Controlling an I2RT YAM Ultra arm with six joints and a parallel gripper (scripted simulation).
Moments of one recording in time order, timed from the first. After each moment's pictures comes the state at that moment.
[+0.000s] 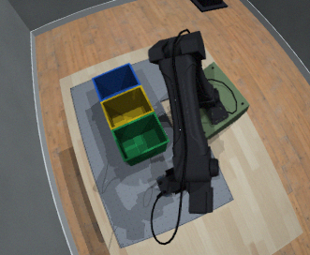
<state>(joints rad) 1.15 1.34 1.08 -1.08 0.41 1.14</state>
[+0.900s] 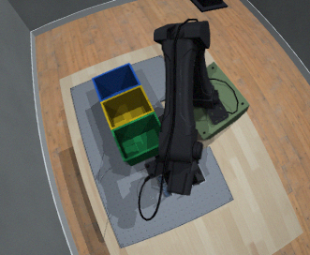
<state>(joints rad) 0.96 1.18 0.94 -1.07 0.38 0.94</state>
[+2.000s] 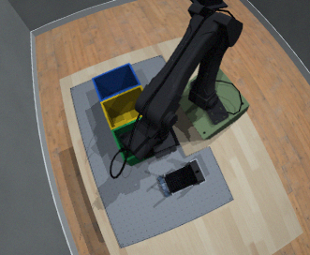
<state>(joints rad) 0.44 0.94 0.89 -1.07 0.18 0.45</state>
